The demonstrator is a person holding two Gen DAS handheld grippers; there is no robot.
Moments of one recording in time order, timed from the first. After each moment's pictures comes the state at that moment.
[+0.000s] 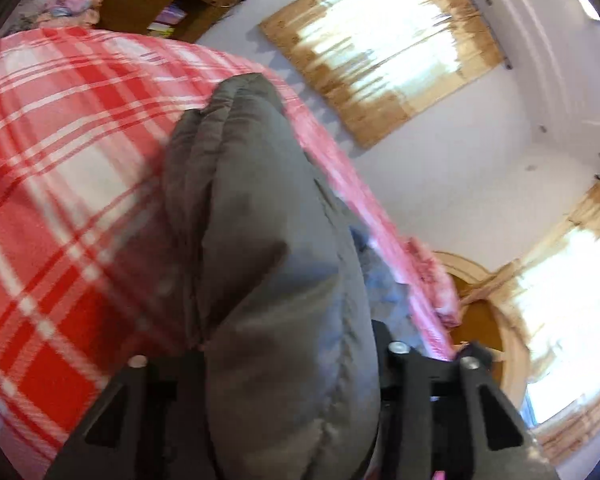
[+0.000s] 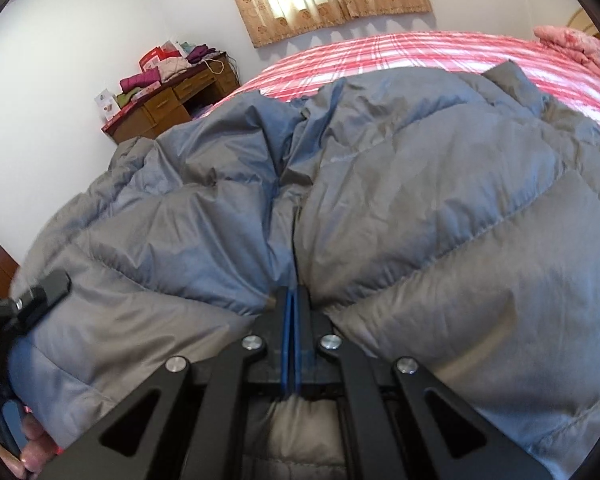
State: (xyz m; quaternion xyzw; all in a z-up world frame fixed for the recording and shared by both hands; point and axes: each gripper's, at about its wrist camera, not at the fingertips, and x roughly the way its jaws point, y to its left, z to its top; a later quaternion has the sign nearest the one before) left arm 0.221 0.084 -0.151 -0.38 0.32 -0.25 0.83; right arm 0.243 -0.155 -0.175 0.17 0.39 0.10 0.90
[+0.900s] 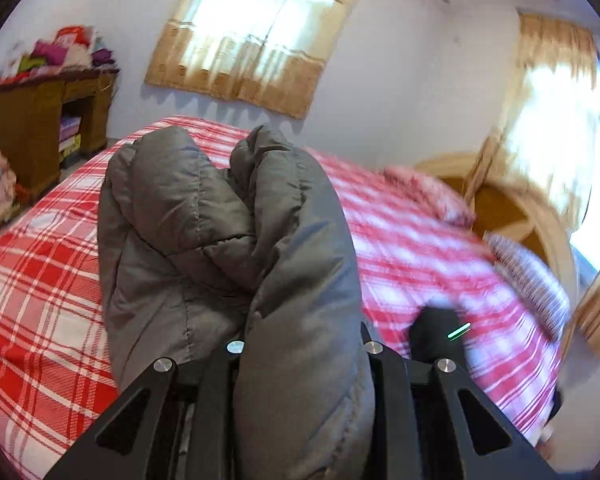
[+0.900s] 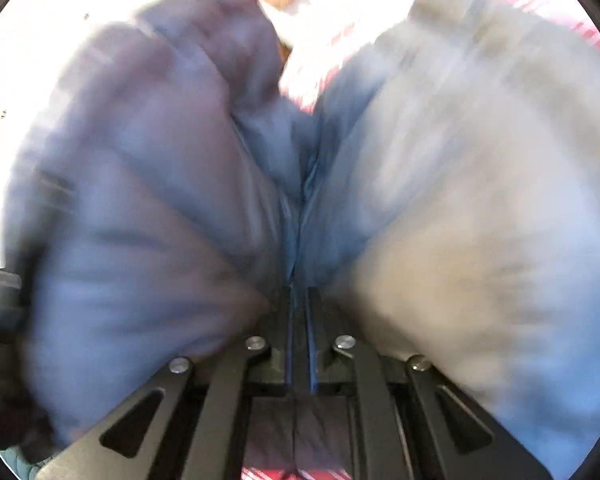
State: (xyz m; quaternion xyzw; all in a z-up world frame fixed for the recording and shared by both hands) left arm 0.168 0.002 -0.035 -0.09 0.29 -0.31 0.90; right arm 0.183 -0.160 -0.143 0.39 0.41 0.26 0.79
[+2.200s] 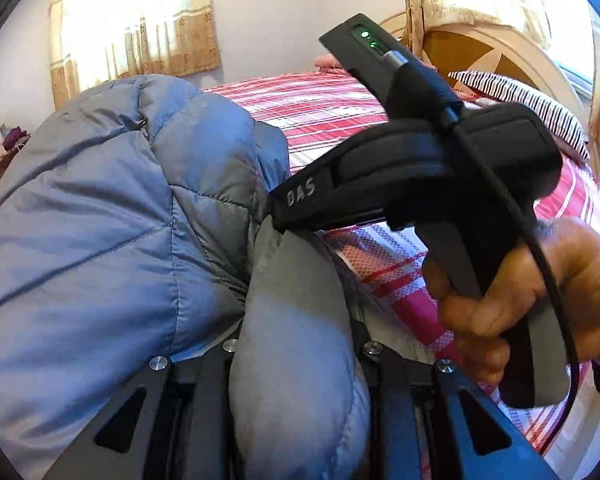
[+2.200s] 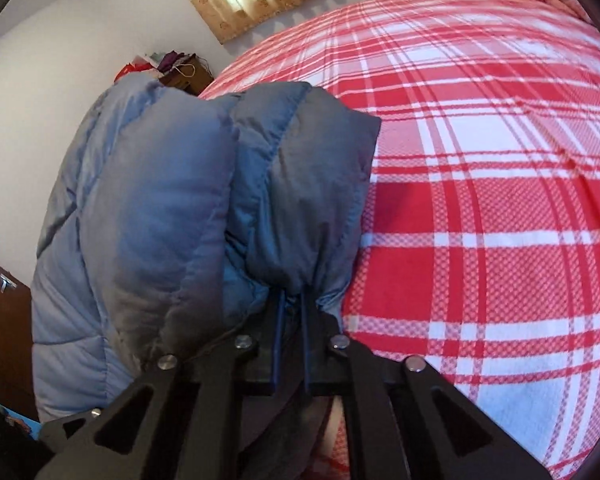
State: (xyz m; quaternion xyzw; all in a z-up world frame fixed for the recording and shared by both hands) left arm 0.118 -0.157 -0.148 0.15 0.31 -0.36 0.87; right arm 0.209 -0.293 -0.176 0.24 0.43 0.10 0.86
